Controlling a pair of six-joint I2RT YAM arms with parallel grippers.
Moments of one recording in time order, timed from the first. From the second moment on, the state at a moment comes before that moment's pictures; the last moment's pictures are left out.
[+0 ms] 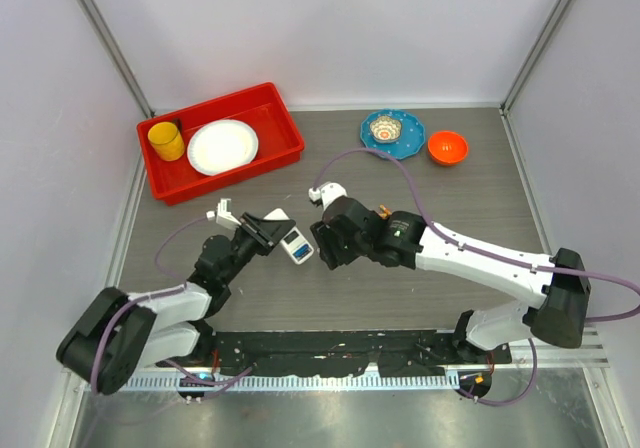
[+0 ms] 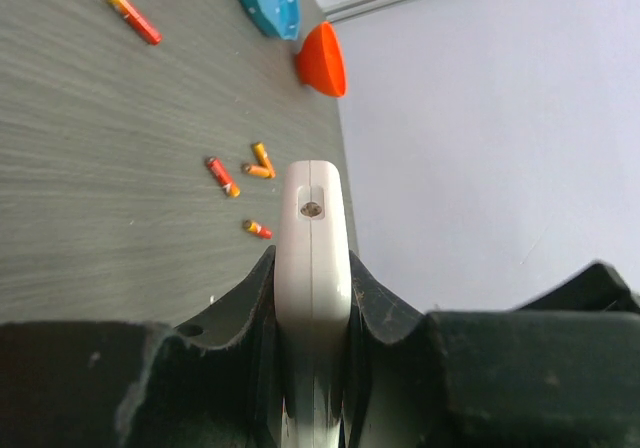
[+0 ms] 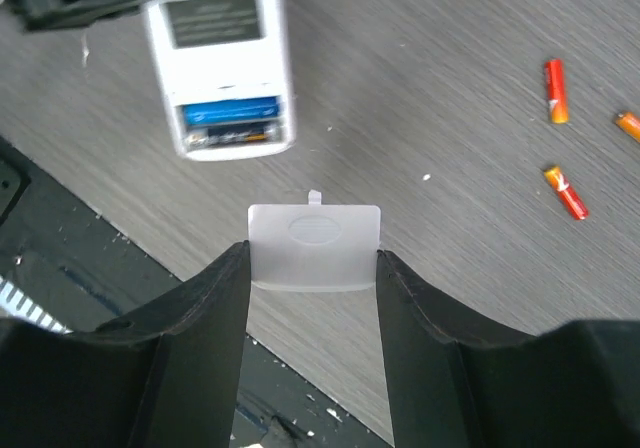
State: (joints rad) left arm -0.51 1.11 0.12 0.93 0.10 -1.20; right arm 1.05 1.37 1.17 -0.65 0.21 0.37
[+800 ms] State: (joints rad) left arm -0.51 1.42 0.13 1.27 0.14 -1.32; right arm 1.09 1.59 1.36 -0.72 0.14 0.34
